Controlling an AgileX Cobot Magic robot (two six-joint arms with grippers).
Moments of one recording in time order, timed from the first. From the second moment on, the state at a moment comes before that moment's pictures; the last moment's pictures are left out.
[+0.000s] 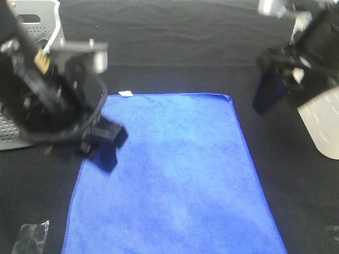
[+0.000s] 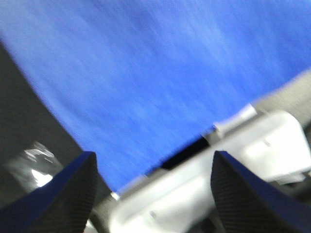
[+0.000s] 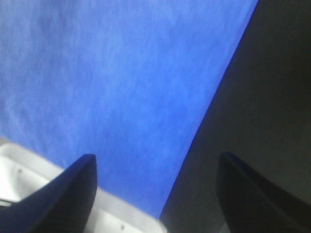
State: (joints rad) left arm -0.67 1.54 -1.11 -0.12 0.96 -0.24; right arm 0.28 1.55 -1.25 0.21 1.13 -0.13
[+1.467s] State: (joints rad) left arm -0.31 2.52 -2.35 -0.07 1.18 -0.04; right arm 0.12 2.37 -2.17 0.17 1.22 -0.17
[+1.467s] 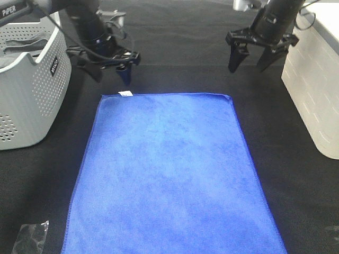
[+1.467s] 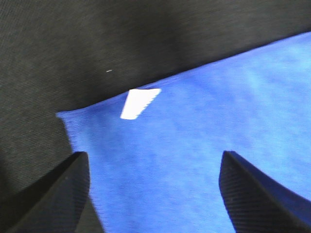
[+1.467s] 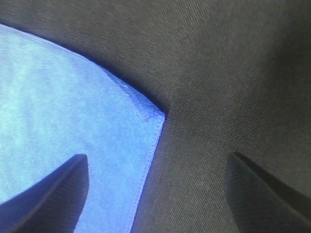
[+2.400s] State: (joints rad) left arm -0.22 2.65 -2.36 -0.13 1.21 -0.04; right arm 0.12 2.56 -2.18 0.19 1.22 -0.18
